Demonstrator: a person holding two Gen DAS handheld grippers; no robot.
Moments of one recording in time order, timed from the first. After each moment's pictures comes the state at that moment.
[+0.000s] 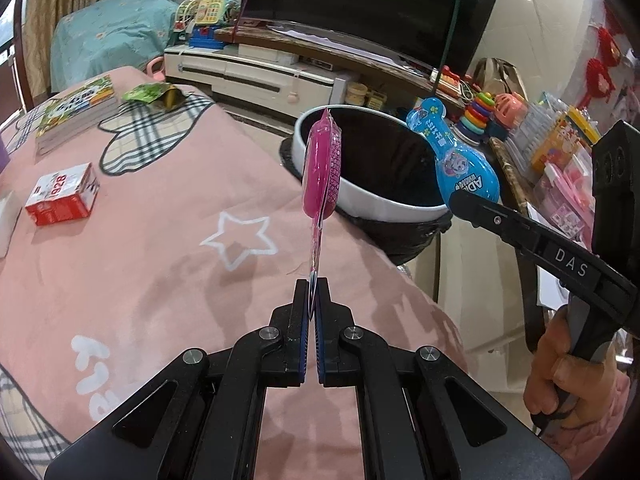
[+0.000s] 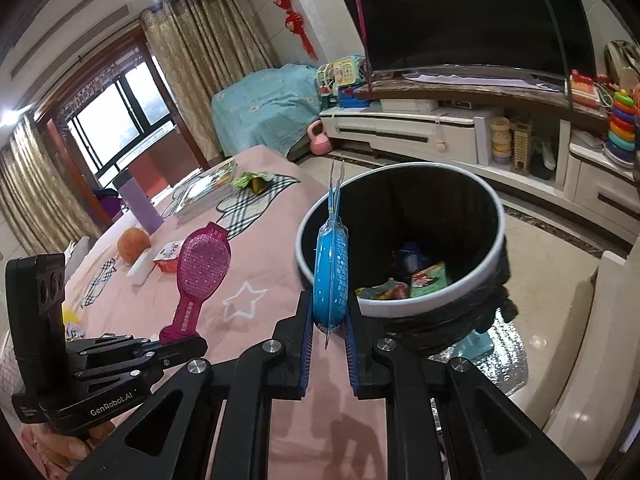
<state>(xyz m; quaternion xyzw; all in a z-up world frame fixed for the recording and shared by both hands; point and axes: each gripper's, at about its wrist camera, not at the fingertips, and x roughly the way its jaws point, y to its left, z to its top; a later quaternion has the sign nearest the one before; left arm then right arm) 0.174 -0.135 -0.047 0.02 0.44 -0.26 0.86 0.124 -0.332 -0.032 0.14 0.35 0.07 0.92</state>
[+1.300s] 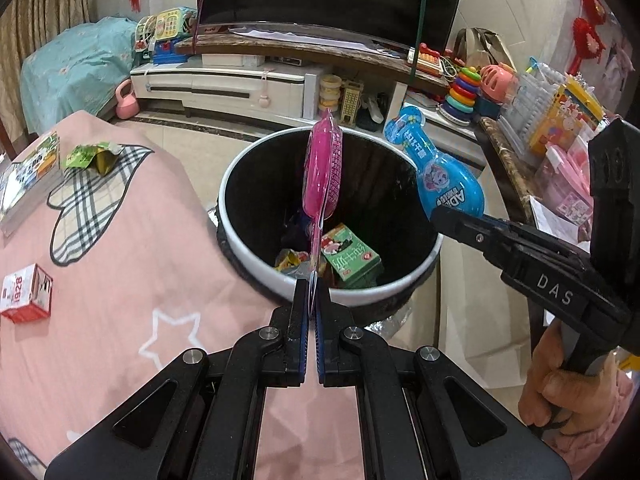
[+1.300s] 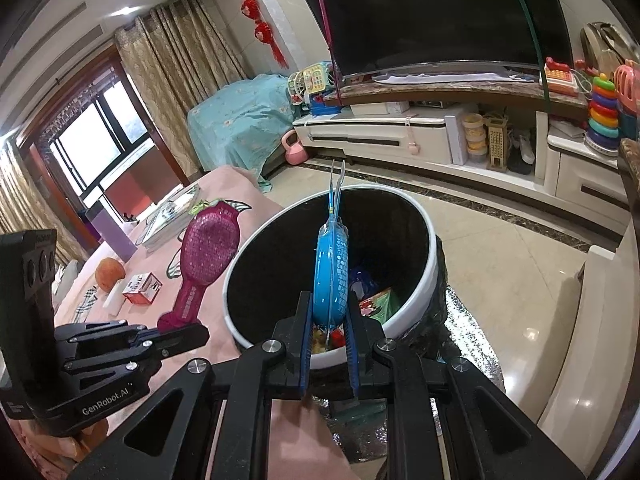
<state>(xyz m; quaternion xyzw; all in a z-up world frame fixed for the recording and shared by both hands) 0.218 -0.225 -0.030 0.09 0.43 -0.28 0.85 0.145 -0.385 -0.033 0.16 0.35 0.04 0.92</state>
